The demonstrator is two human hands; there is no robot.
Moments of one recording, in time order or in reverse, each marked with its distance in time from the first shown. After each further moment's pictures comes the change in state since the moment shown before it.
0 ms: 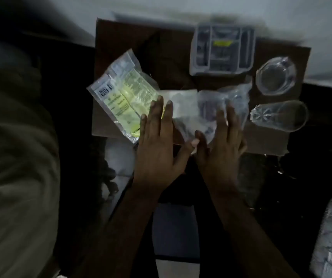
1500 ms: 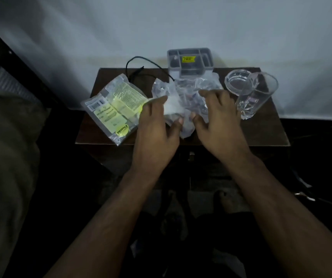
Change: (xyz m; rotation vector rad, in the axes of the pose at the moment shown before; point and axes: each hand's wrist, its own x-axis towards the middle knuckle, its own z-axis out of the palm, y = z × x) left_hand -0.047 -0.029 0.086 -0.117 0.420 0.320; right_hand -0.024 0.068 0.015 0.032 0.223 -0.371
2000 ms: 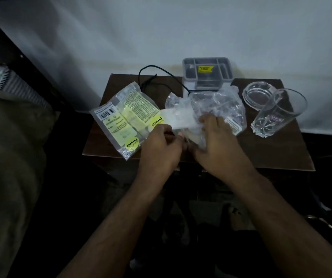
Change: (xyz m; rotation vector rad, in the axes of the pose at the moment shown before) left_hand 0.022 -0.027 0.005 -0.225 -0.100 -0.530; right_hand 0.020 -0.007 0.030 0.013 -0.257 -0.006
